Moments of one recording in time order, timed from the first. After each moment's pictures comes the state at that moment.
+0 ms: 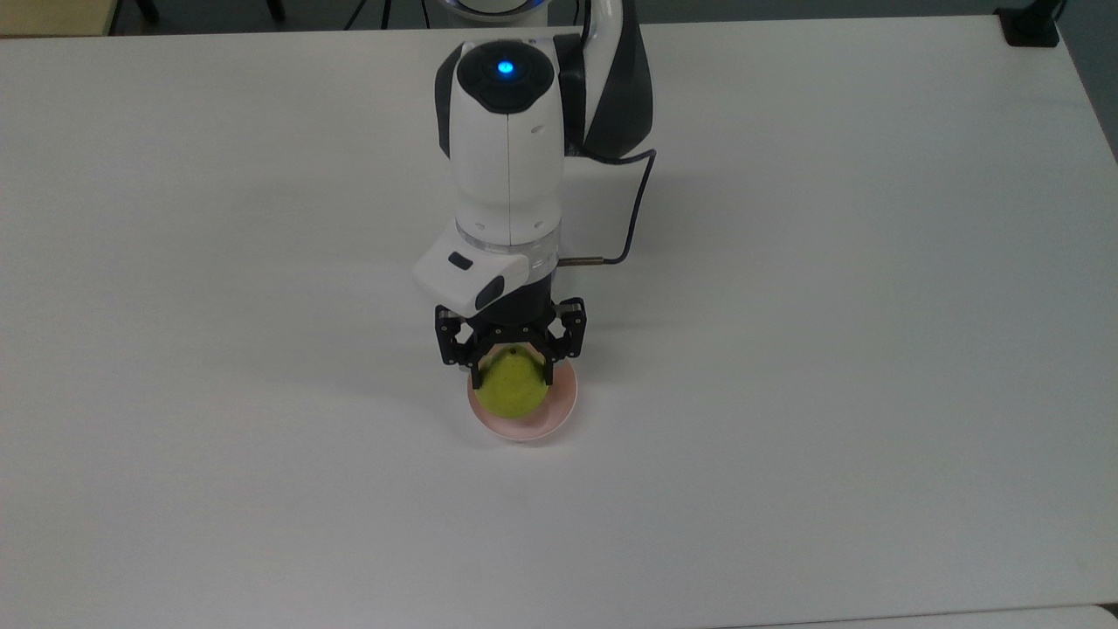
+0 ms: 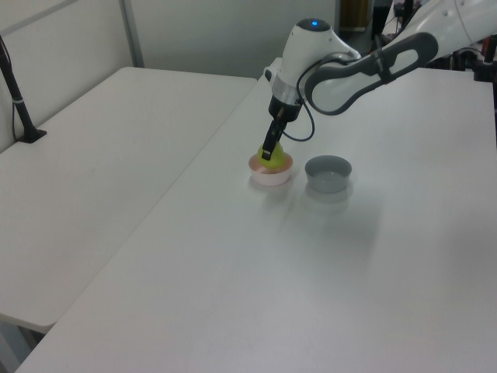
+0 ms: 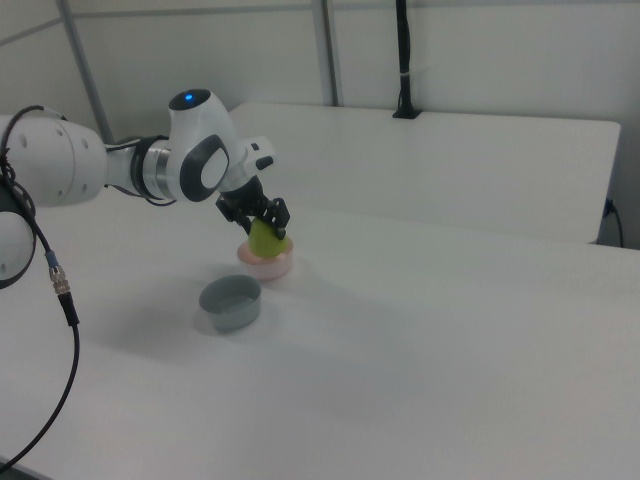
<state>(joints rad) 0.21 0.56 -0.13 -1.53 0.03 2.42 -0.02</state>
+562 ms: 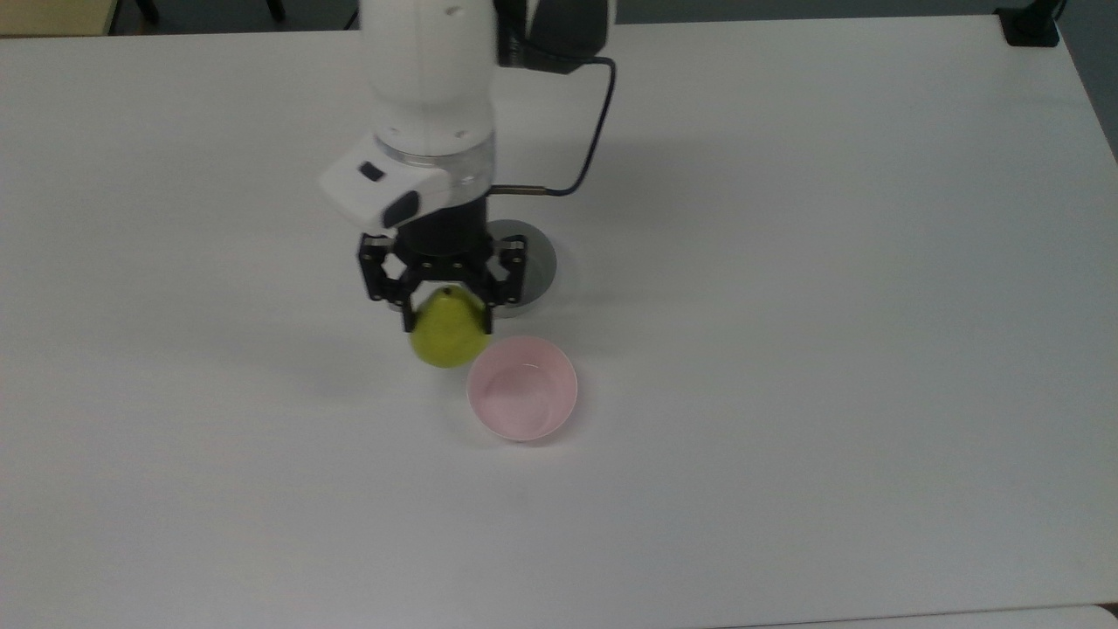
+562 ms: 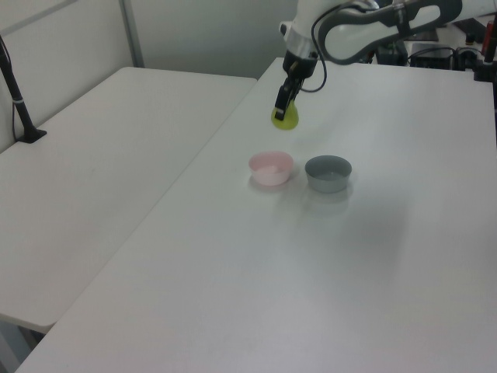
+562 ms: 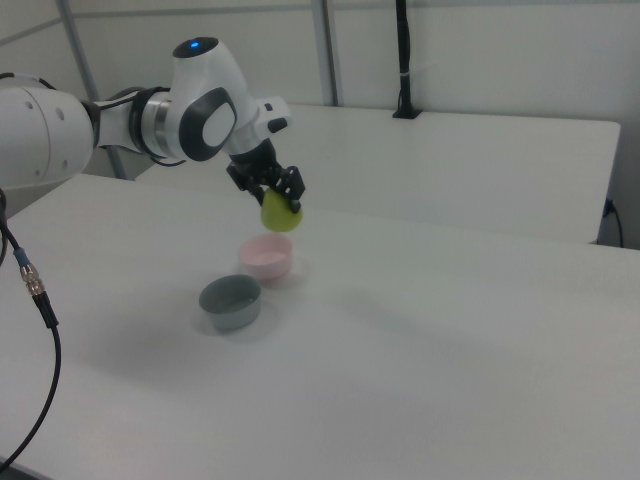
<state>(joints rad) 0.16 0.42 -0.16 -1.52 0.03 2.26 -0.01</state>
